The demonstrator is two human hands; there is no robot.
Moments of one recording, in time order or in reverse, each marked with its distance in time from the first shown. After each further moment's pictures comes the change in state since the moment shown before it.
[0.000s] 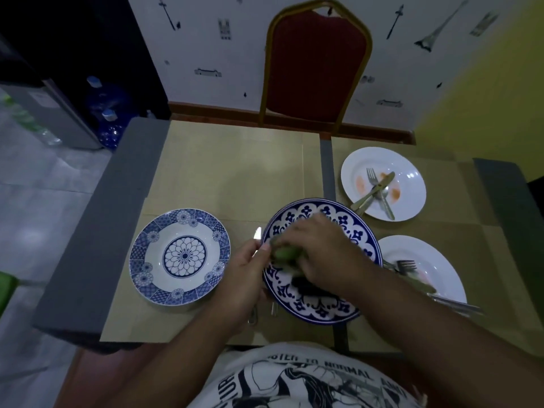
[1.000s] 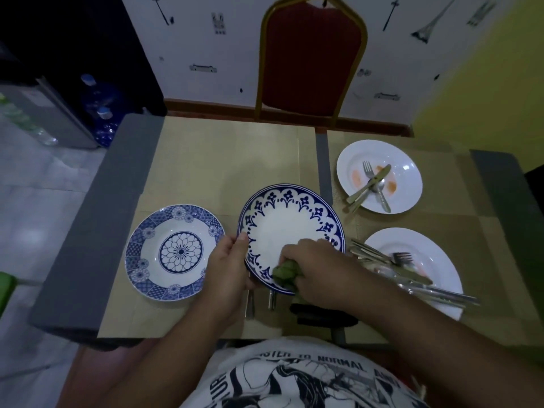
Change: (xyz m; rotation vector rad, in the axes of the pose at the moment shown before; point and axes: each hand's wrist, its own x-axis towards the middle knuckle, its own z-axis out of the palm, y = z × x) left_hand 0.005 -0.004 -0.002 -0.175 0.216 -0.057; right_hand -0.024 -0.020 0.004 0.065 -0.273 0.260
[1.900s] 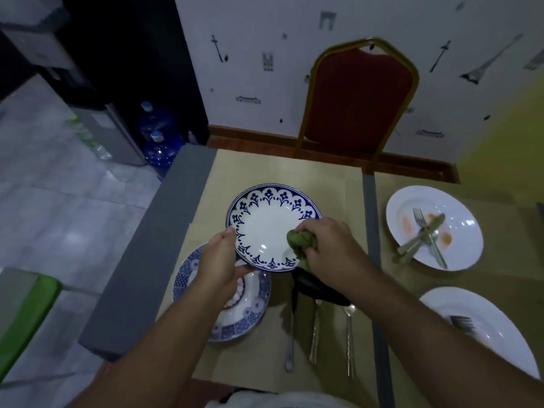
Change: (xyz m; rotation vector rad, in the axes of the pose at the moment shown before) left_hand 0.094 0.067 -0.069 -0.133 0.233 -0.051; right_hand 0.113 -0.028 -0.027 0.222 0.429 -0.031
